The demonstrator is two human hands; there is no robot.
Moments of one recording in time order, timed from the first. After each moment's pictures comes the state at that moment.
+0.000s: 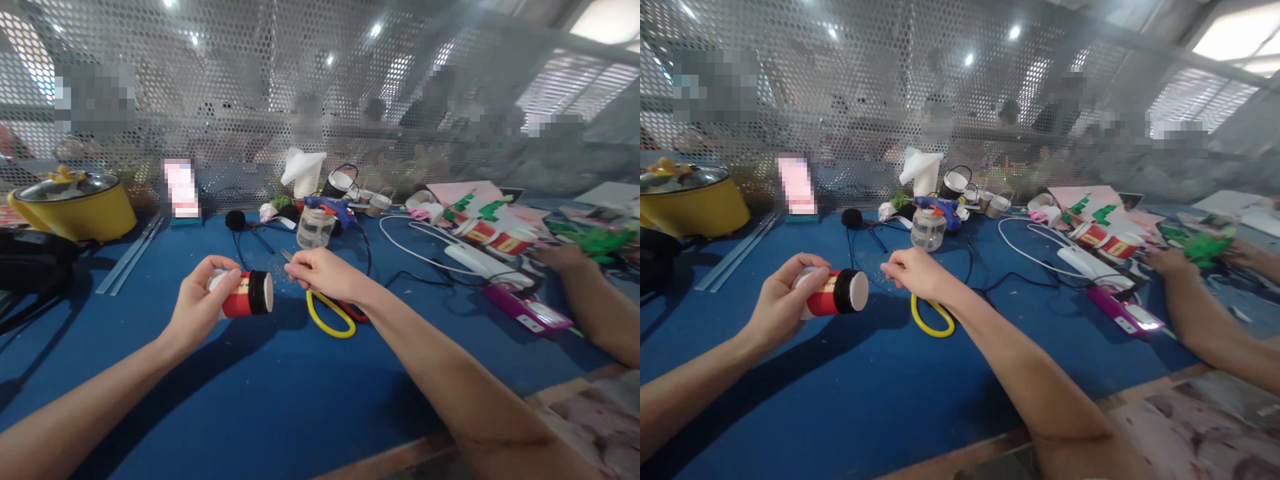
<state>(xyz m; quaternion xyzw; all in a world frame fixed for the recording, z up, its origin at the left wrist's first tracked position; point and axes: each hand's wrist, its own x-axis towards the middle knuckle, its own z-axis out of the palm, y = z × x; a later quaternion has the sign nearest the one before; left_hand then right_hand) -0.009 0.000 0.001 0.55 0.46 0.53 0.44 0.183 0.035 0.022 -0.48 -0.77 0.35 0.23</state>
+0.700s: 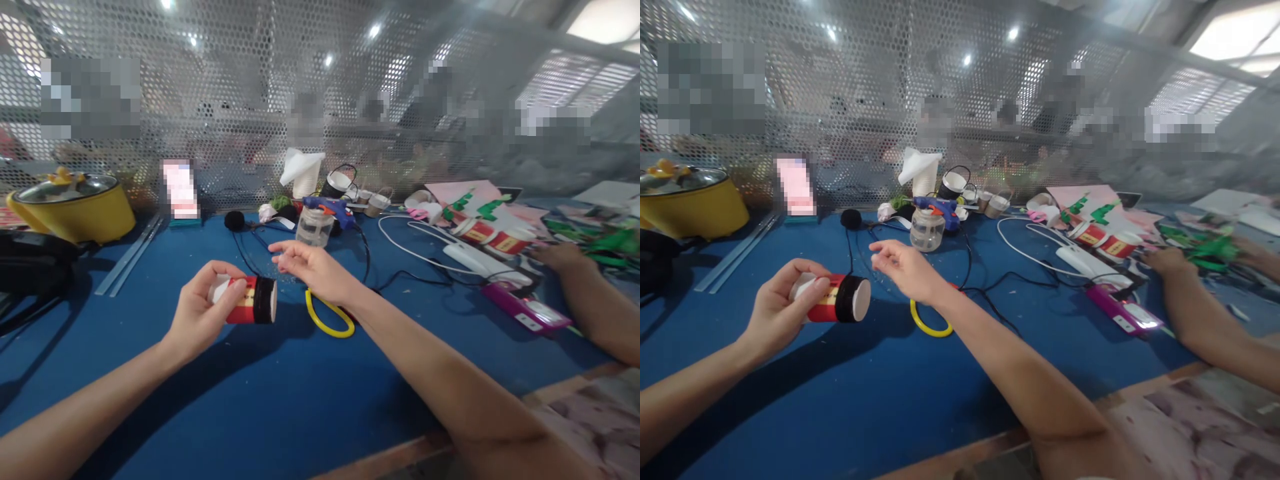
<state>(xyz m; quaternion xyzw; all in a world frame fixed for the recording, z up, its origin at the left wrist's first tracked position) -0.007 -0.011 0.006 0.63 0.46 0.51 0.36 0.174 0.038 0.012 -0.38 -0.74 0.40 0.38</state>
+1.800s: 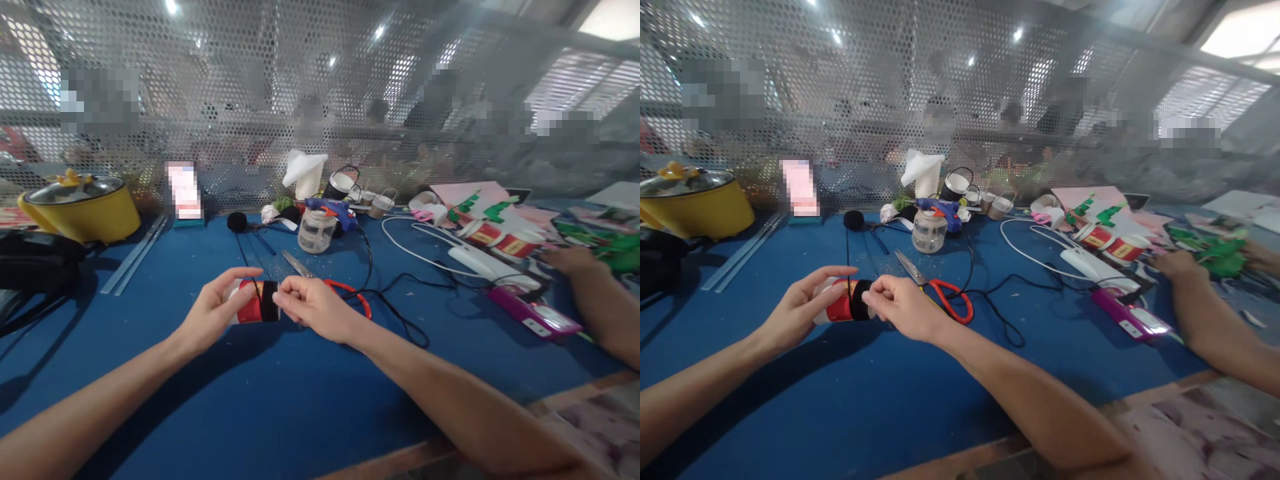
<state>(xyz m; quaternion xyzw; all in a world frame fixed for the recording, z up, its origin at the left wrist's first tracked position) -0.007 -0.004 -0.001 0.62 0.44 0.42 0.49 0.170 0.003 -0.003 -0.39 -0.69 0.52 0.32</state>
